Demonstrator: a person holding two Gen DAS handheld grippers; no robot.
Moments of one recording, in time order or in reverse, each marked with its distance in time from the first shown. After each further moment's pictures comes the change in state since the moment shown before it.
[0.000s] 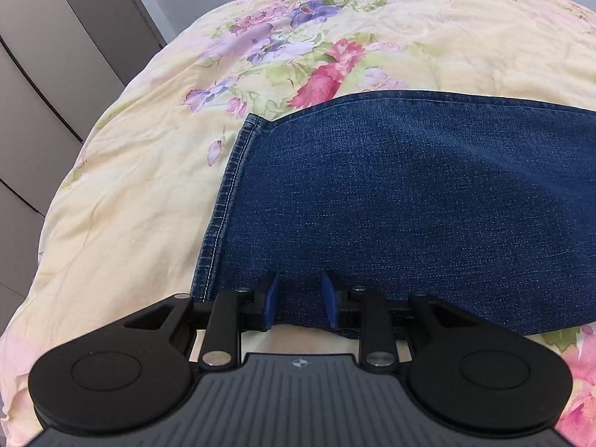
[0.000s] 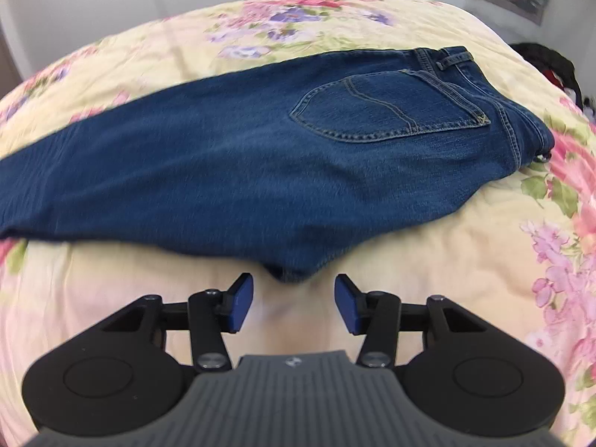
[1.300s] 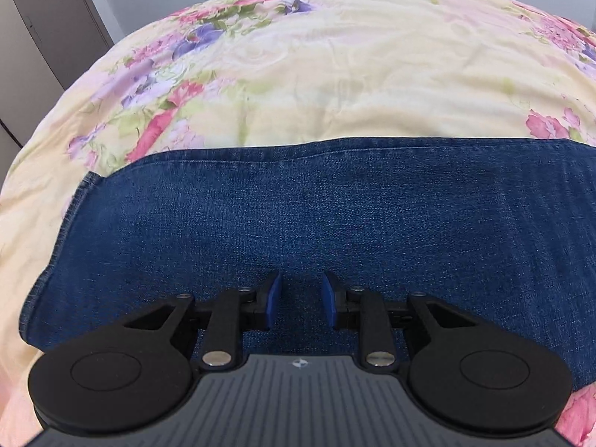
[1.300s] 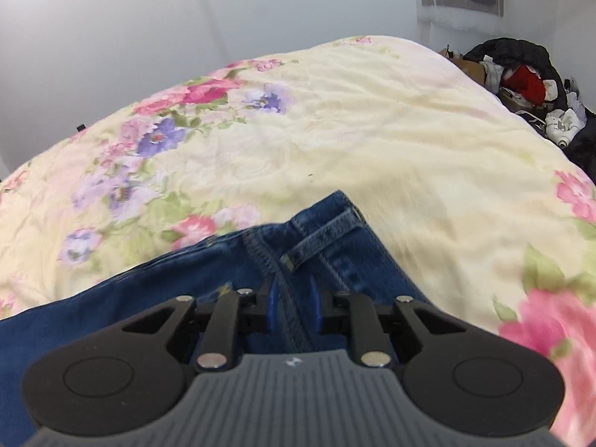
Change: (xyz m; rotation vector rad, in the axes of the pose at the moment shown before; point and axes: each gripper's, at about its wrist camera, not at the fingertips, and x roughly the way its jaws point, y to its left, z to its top) left arm -0.016 -0.133 0.044 0.015 -0.012 -0.141; right arm 0.117 -0.184 0.217 0.119 -0.116 -0.022
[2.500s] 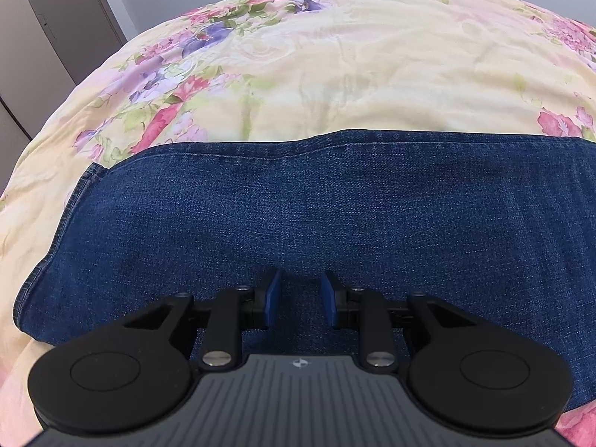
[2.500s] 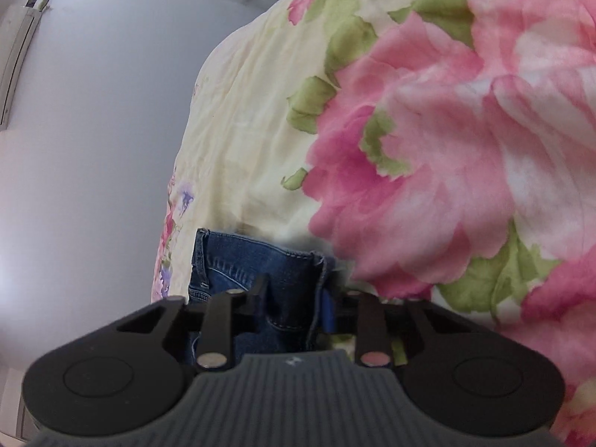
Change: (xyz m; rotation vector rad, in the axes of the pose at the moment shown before) left arm 0.004 -0.008 -0.007 -0.019 -0.020 0.043; right arm -0.045 -0.160 -0.117 0.874 -0.080 0.304
